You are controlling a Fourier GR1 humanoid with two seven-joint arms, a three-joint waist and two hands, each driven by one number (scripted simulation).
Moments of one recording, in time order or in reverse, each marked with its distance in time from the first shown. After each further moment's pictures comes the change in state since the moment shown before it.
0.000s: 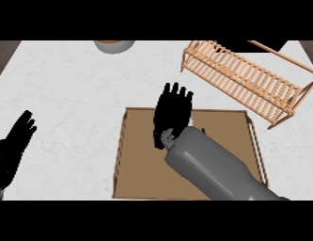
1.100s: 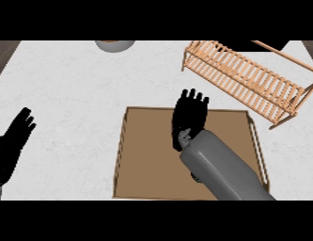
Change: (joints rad) left arm -0.016 -0.034 0.064 0.012 -0.042 -0.059 0.023; right arm 0.123 -0.007 -0.120 0.034 0.156 0.103 -0.095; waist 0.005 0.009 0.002
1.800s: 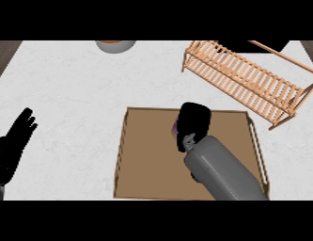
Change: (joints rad) left arm 0.001 -0.050 0.048 0.000 -0.064 -0.037 0.017; right arm 0.069 0.014 -0.045 0.008 0.072 -0.012 -0.059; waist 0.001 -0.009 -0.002
